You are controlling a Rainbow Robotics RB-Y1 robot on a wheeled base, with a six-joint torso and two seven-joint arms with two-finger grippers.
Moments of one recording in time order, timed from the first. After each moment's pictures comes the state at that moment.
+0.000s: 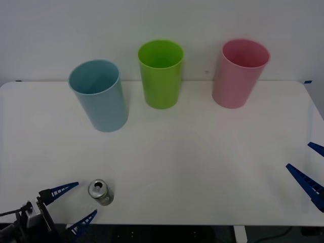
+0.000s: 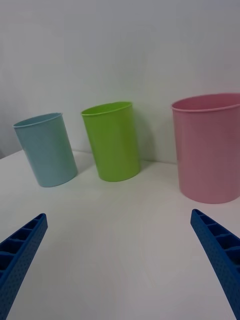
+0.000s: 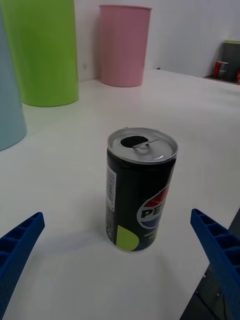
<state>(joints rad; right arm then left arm) 0.35 -0.40 -0.52 -1.66 0.96 -1.22 0.00 0.27 0.43 0.15 -1.24 -0.96 -1.21 -0.56</state>
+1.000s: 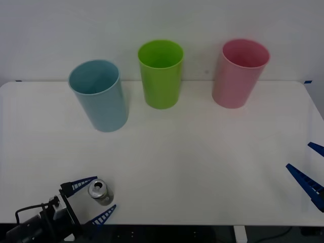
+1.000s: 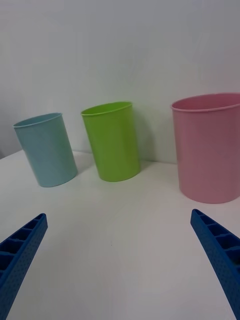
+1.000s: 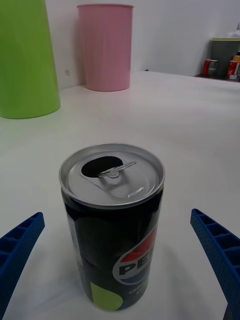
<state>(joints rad) 0.35 -0.40 -0.52 -1.66 0.96 -1.22 0.00 0.20 0.36 0.09 -1.21 -1.01 -1.16 -0.63</state>
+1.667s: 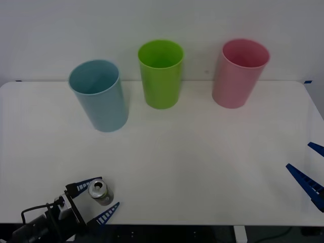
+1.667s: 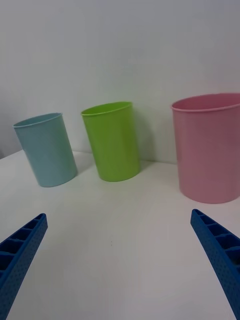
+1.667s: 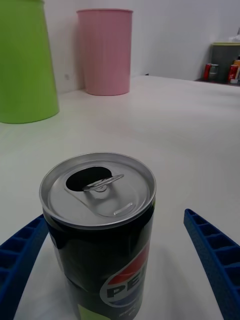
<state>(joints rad) 0.35 -0.40 -0.52 -1.66 0.96 -1.22 0.00 0.20 0.33 0.09 -1.21 -1.02 -1.15 -0.64</state>
